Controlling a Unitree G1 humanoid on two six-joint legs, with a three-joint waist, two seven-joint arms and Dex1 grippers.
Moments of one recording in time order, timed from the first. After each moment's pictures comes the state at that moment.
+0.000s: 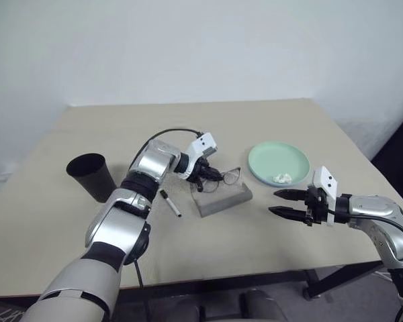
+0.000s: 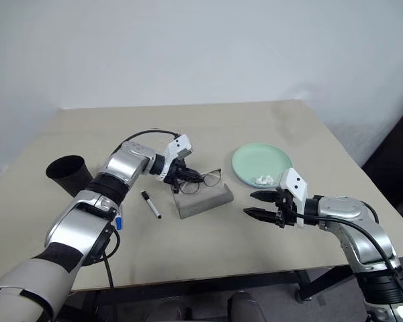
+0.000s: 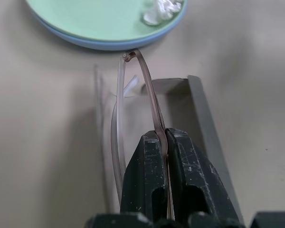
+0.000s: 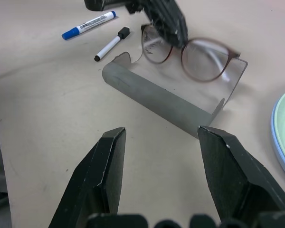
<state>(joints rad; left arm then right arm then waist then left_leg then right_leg) -1.02 0.31 -0.33 0.86 -0.03 0.43 -1.25 -0.19 -0.73 0.02 -0.21 0.43 0.50 1.05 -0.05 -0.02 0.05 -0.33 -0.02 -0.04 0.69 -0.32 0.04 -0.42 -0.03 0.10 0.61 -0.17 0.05</state>
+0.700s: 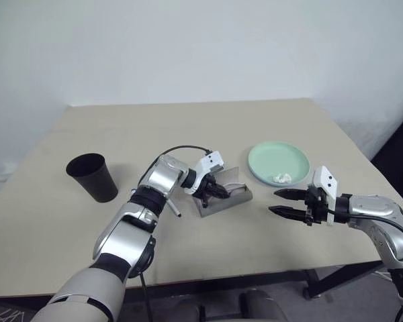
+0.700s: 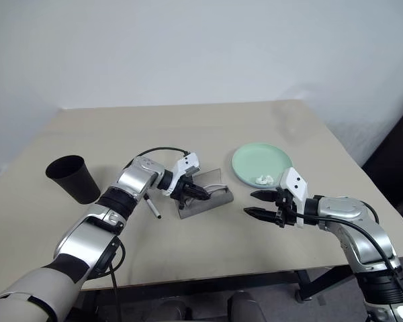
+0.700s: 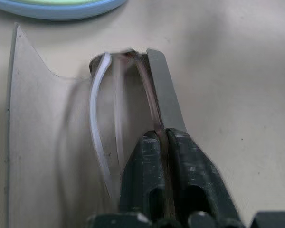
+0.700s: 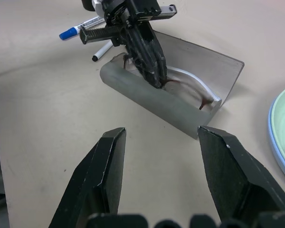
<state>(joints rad) -0.92 0.27 -0.35 0.78 0.03 0.45 -1.26 -0.19 -0.73 0.02 -0.21 0.43 0.50 1.04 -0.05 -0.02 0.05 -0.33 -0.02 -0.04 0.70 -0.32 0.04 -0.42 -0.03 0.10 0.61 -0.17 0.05</state>
